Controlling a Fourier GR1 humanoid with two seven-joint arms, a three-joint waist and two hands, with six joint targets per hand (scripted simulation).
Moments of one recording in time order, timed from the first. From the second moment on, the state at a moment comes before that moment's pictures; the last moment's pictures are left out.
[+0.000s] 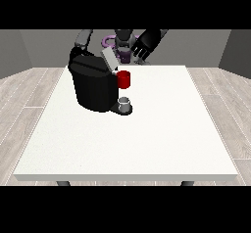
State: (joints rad) left arm -1.05 0.39 0.10 -0.76 -0.70 -0.45 -0.06; right arm -0.31 -0.03 0.01 -1.22 0.18 -0.15 -0.05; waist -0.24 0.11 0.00
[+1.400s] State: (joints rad) left arm -1.24 0.43 0.12 -0.67 -0.73 -0.44 -0.08; right arm -0.46 -0.07 -0.05 -1.27 0.17 -0.18 0.01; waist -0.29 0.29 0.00
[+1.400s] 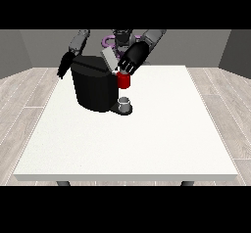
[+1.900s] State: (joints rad) left arm -1.27 0.43 0.13 -0.66 -0.74 -0.42 -0.07; right arm -0.47 -0.08 -0.08 -1.25 0.16 -0.17 -0.01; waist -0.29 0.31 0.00
